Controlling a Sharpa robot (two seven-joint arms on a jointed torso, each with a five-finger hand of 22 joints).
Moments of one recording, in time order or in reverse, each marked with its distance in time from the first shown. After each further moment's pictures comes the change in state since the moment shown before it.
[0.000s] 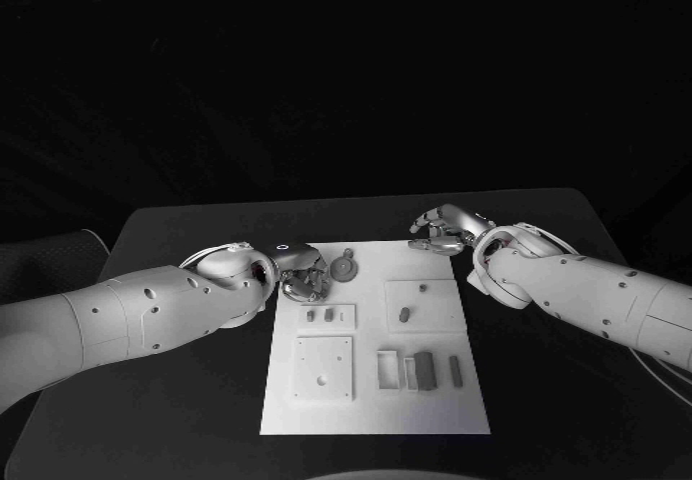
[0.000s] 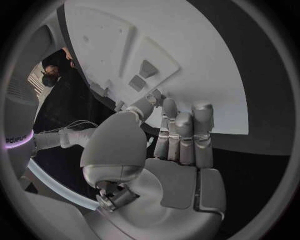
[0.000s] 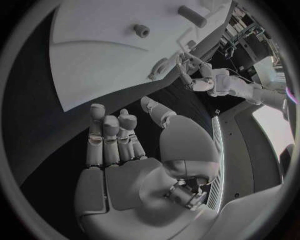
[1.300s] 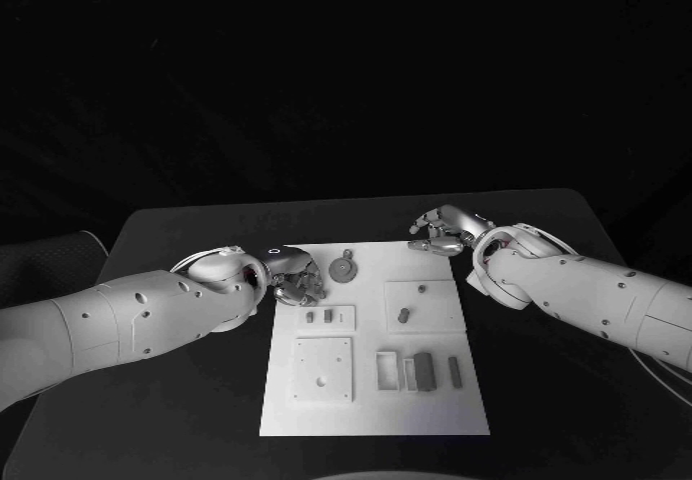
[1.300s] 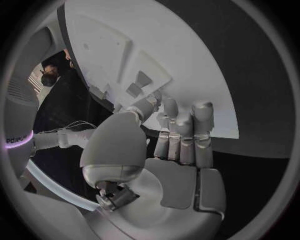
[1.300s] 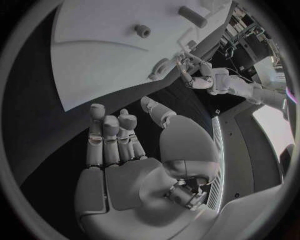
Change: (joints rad) left arm -0.006 -0.024 -0.003 -0.003 0.001 0.008 0.000; left_hand -0.005 -0.063 0.006 0.011 0.000 -0.059 0.009 -0.051 -0.032 -0.025 0.025 -0.016 -0.008 -0.010 0.018 -0.012 0.004 0.000 -0.002 0.009 -0.004 0.000; right arm 0.000 -0.003 0.000 0.000 0.000 0.000 0.000; right_hand 0.000 0.000 0.000 0.000 0.000 0.000 -0.003 0.000 0.000 0.000 0.000 0.000 -0.001 0.002 -0.002 0.000 -0.001 -0.002 0.000 0.000 0.000 0.000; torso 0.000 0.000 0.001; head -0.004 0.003
